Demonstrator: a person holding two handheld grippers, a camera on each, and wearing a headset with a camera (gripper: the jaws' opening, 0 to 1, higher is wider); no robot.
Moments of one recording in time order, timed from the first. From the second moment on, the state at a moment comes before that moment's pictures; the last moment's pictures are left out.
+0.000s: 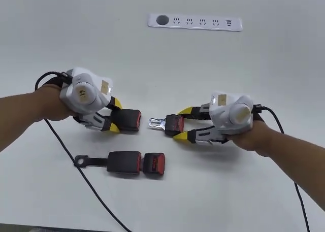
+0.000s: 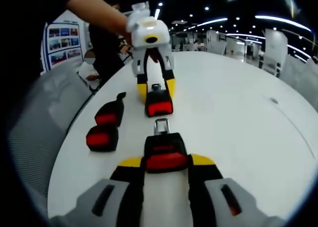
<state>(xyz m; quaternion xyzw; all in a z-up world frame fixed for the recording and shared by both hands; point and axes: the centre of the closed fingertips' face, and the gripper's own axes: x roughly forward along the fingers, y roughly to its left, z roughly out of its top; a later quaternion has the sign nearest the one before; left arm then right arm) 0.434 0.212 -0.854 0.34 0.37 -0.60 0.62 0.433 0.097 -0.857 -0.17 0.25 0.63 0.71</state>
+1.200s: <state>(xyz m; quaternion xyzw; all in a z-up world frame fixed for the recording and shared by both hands) 0.436 0.210 -0.854 0.37 0.38 -0.60 0.61 0.435 0.134 -0.853 -0.18 0.27 0.63 0.71</state>
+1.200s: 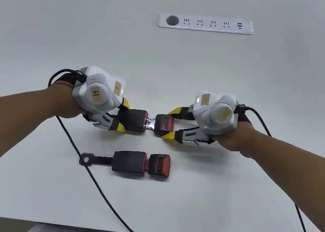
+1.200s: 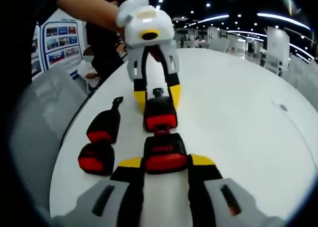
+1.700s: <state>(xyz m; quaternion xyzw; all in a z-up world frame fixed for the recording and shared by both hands) 0.434 0.210 -0.854 0.37 0.38 -0.60 0.60 0.436 0.150 -0.855 -0.19 0.29 0.61 0.71</state>
